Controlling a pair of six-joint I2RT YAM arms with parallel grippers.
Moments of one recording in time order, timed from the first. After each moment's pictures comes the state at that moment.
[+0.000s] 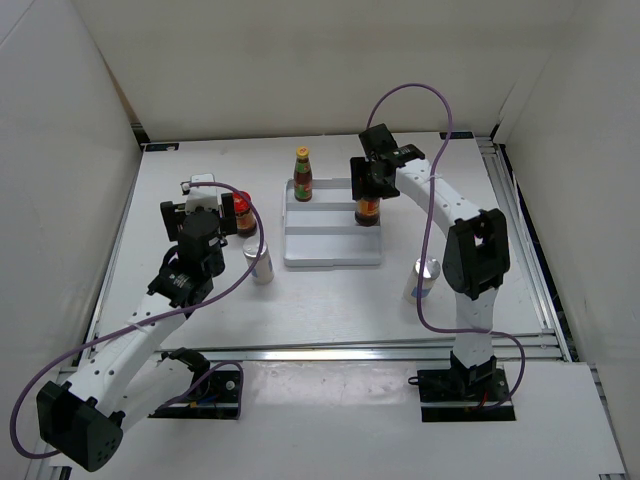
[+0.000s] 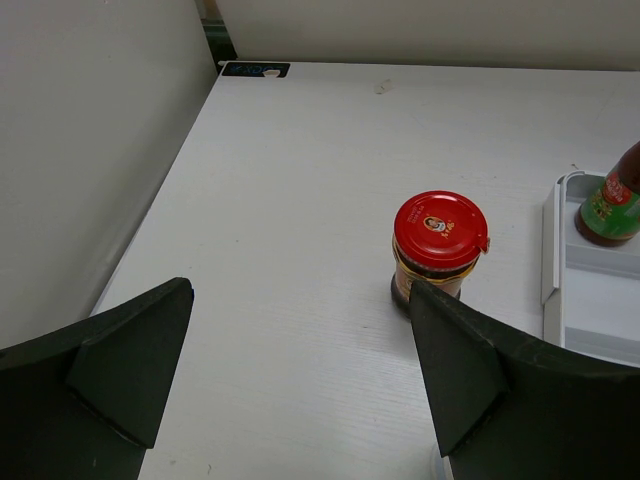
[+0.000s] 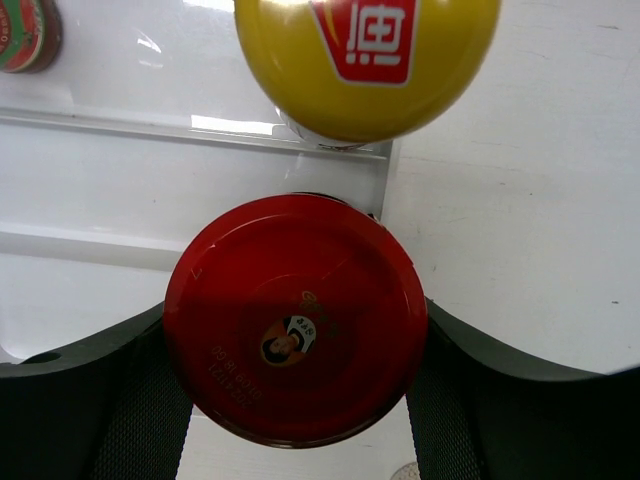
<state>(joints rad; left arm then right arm) -0.48 0.90 0.76 -0.05 -0.77 0.01 0.48 2.03 1.83 -0.80 0.14 0.29</state>
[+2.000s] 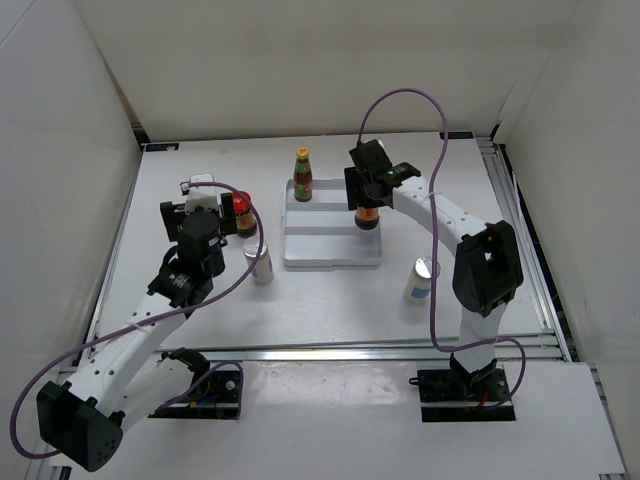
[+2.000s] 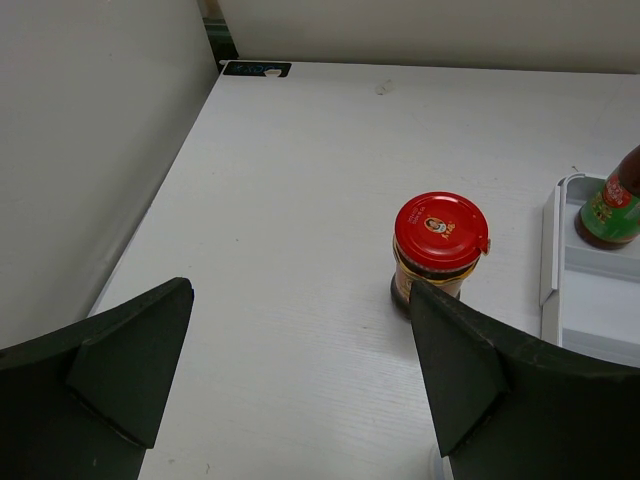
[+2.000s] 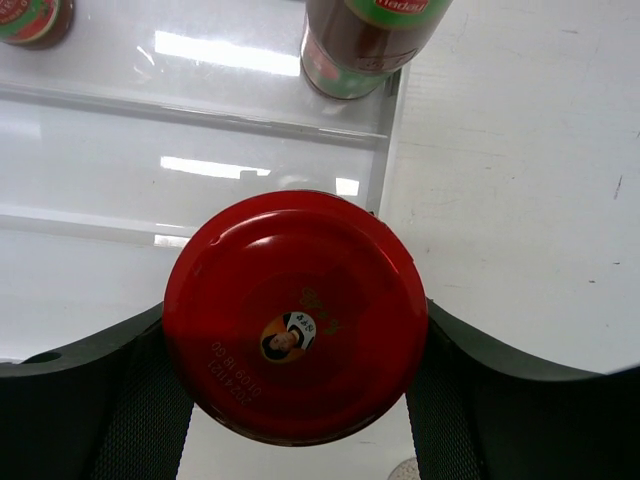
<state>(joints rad) -0.48 0.90 0.76 -0.05 -0.78 0.00 0.57 1.88 1.62 -0.66 0.29 0.28</state>
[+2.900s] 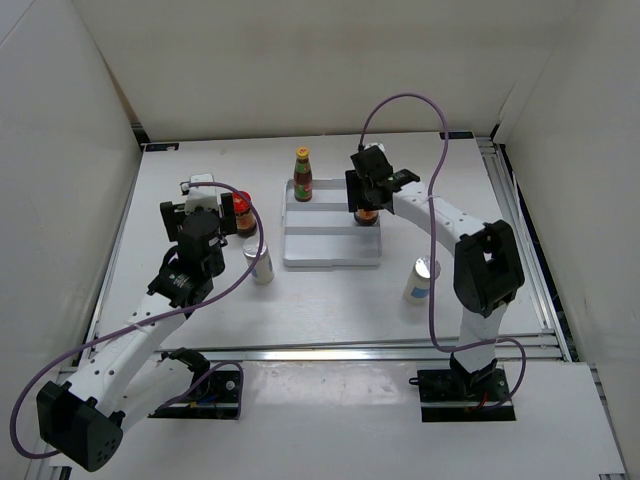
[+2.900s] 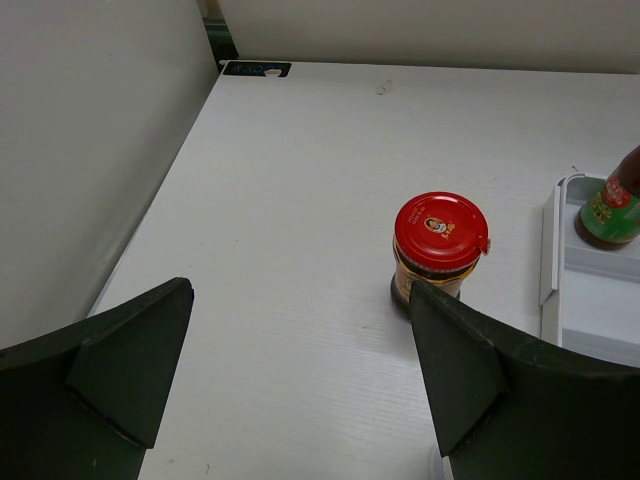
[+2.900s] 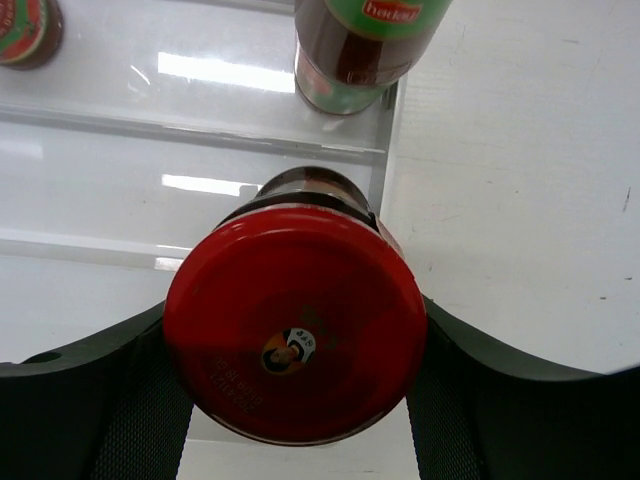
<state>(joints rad) -0.48 0.90 0.76 -0.05 -0.78 0.00 0.57 1.87 1.55 -0.55 0.30 0.27</state>
